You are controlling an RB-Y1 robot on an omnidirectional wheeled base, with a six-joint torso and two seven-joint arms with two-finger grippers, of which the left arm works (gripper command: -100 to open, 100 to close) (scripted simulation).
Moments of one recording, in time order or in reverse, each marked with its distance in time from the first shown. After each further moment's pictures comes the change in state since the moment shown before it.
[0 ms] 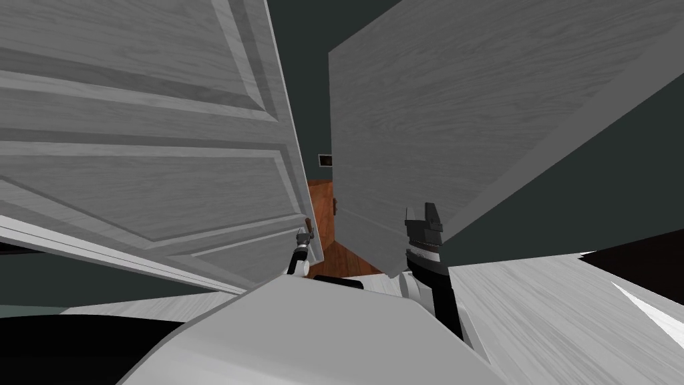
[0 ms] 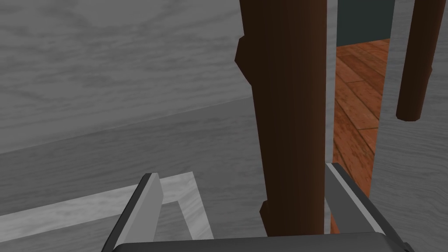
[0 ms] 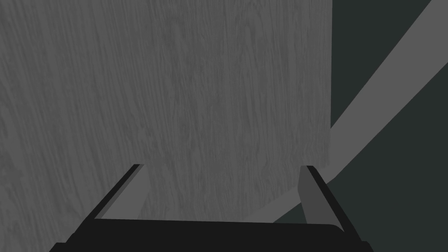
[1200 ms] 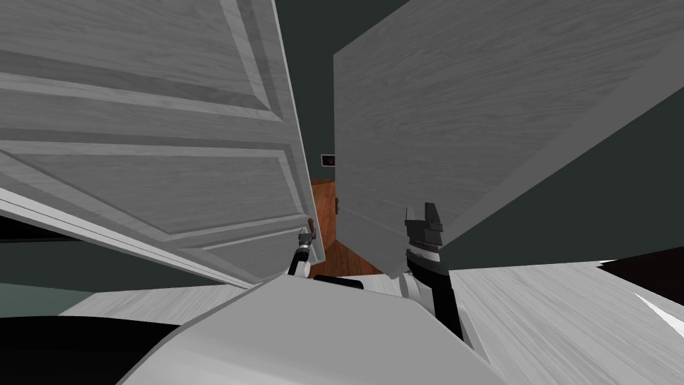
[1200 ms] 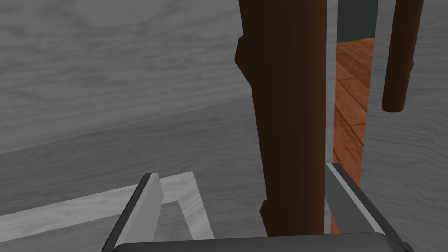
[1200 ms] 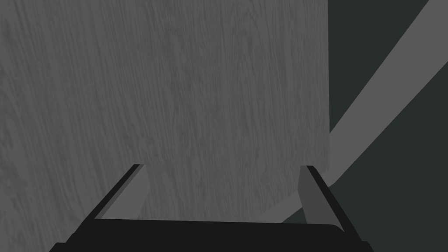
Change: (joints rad) arm 0.038 -0.003 -0.047 -0.068 -0.010 0.035 -0.006
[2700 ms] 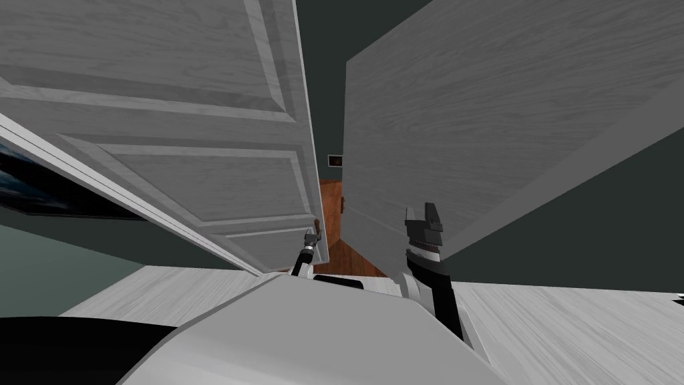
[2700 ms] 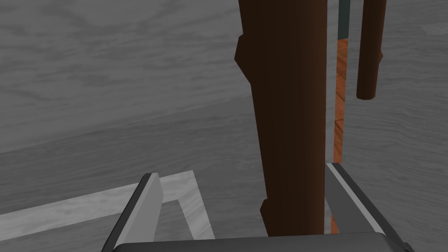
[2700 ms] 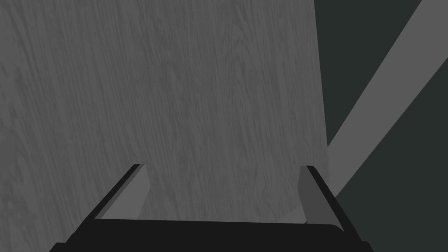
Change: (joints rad) arm 0.022 -0.004 -0.111 -0.038 -0.023 0.018 0.006
